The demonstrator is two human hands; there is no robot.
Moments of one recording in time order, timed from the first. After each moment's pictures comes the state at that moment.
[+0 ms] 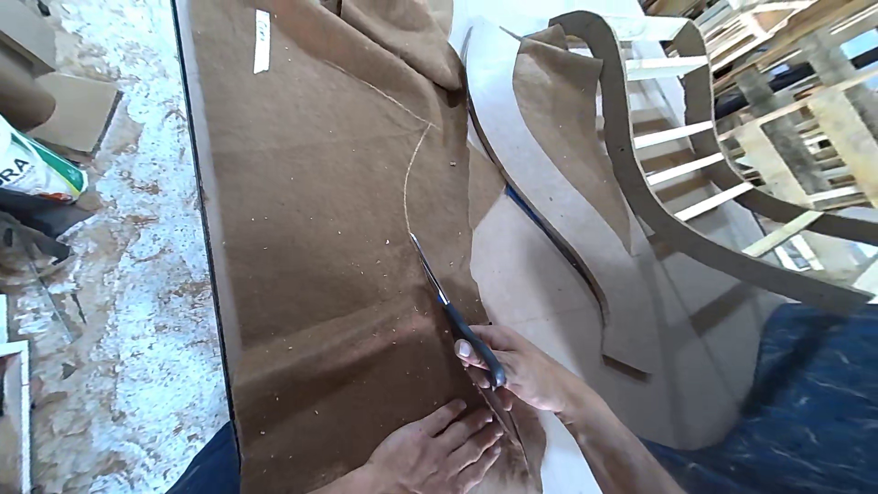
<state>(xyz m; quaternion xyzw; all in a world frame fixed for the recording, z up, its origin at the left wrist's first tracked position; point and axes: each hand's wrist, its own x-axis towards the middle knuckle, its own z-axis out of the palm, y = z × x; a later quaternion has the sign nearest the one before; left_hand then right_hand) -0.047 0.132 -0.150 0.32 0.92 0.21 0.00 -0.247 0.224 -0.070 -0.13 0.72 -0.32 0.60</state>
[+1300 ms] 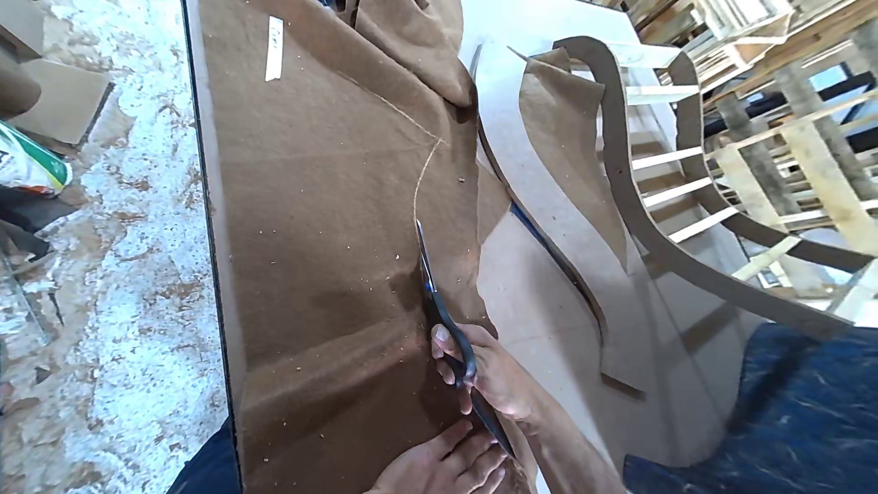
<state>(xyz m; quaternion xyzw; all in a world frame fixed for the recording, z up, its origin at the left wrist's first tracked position) -0.047 0.130 -0.144 0.33 0.91 0.25 0.04 -0.226 0.171 -0.072 -0.07 0.71 -0.42 0.56</state>
